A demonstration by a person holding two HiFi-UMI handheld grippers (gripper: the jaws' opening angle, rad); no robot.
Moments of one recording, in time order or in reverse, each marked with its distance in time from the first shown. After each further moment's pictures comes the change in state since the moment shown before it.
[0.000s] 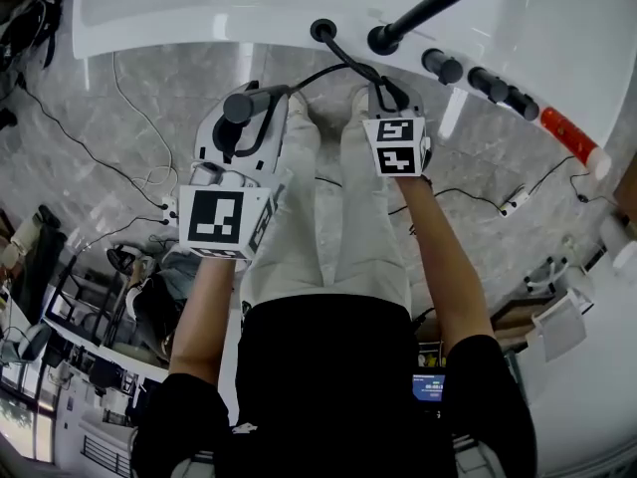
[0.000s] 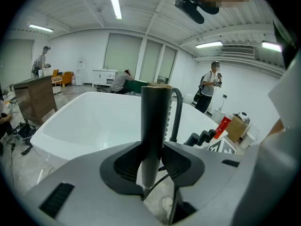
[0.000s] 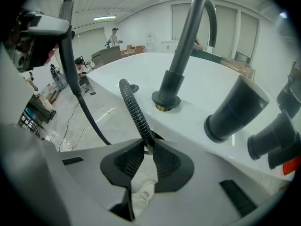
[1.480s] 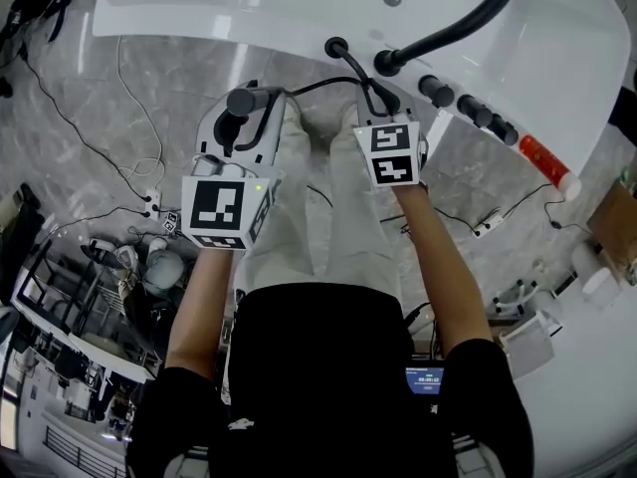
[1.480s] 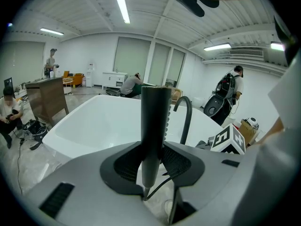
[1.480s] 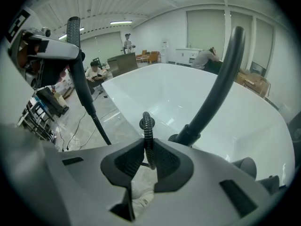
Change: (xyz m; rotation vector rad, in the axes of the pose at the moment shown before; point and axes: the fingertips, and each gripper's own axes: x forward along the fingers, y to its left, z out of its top) left arm -0.024 0.027 0.025 -0.055 -0.030 0.091; right arm -0.036 0.033 0.088 -0.131 -0.067 0.118
